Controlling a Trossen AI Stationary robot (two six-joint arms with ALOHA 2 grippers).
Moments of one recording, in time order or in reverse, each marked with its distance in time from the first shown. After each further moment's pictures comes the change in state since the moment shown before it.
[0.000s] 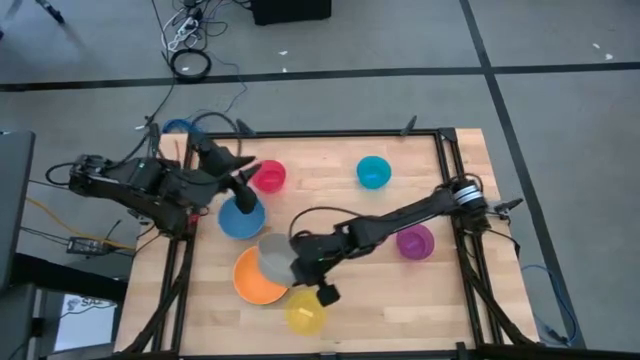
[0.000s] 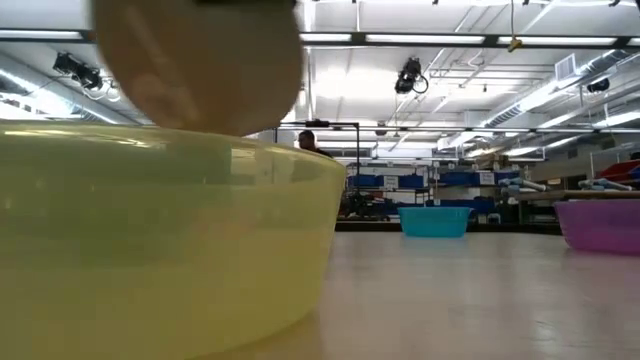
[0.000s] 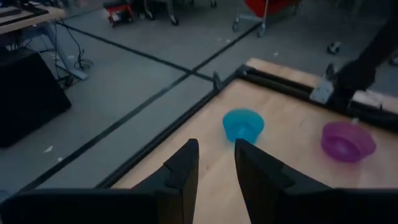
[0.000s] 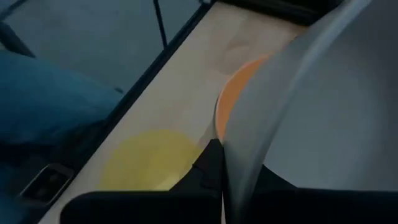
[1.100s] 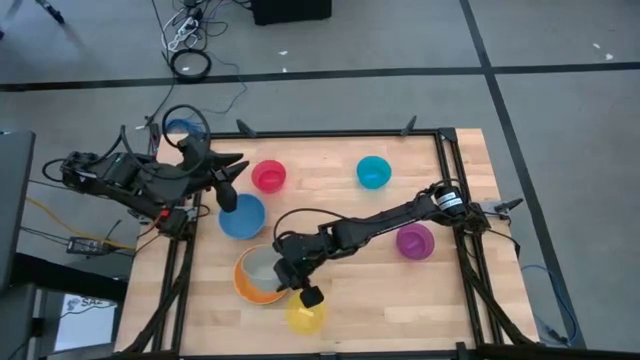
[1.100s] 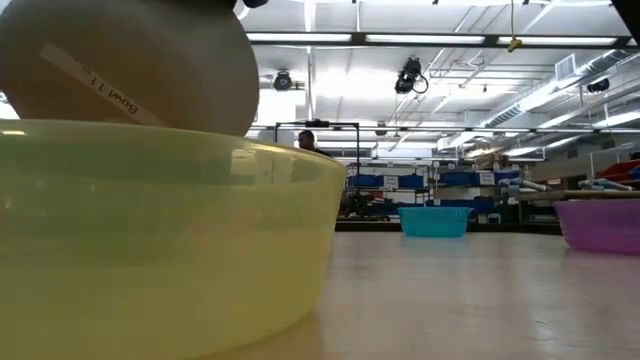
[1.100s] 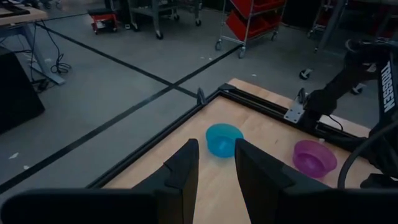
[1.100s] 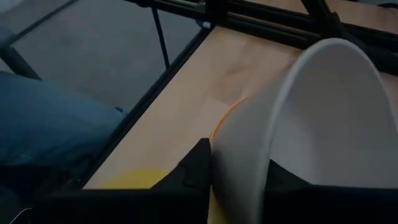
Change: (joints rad) left arm -0.059 -0.101 0.003 0.005 -0.005 -0.025; right arm -0.026 0.152 0.172 0.049 -0.077 0.006
